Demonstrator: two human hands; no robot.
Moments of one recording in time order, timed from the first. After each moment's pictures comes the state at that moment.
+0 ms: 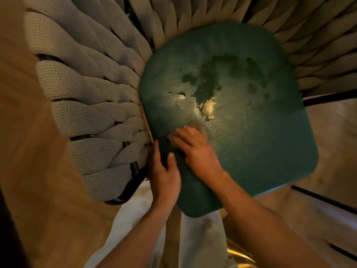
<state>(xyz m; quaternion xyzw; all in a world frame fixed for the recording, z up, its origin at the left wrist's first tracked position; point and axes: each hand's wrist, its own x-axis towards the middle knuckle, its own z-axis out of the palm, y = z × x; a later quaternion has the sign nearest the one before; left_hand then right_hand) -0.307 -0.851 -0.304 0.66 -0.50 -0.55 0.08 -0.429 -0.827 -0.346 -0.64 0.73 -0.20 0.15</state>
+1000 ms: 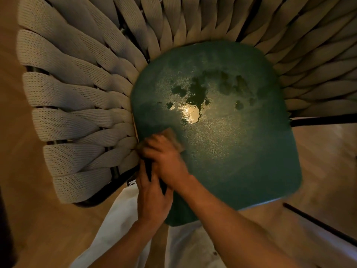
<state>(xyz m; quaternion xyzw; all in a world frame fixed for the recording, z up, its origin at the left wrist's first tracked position) -0.300 -0.815 -0.314 0.60 -0.69 -0.38 -0.07 -0.412 -0.856 -0.340 -0.65 0.65 -0.29 0.26</state>
